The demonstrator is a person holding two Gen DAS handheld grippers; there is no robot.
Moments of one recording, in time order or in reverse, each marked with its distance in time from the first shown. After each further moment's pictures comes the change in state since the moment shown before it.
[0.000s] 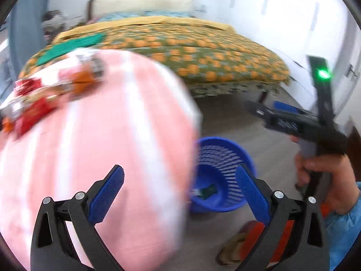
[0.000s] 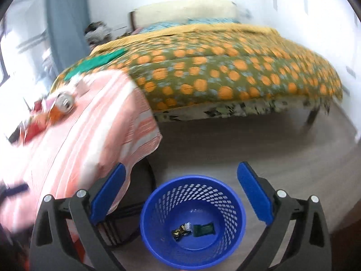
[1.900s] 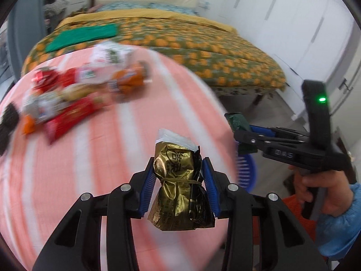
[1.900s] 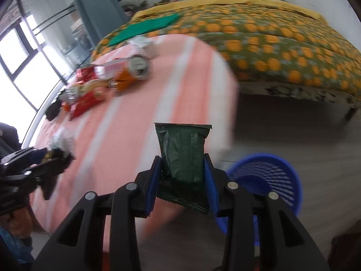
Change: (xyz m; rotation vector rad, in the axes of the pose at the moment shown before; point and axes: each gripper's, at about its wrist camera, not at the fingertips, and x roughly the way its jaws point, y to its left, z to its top) left arm -0.038 0.088 0.037 -0.027 0.071 -0.155; right arm 0.010 0.093 0.019 -0.009 0.255 0.192
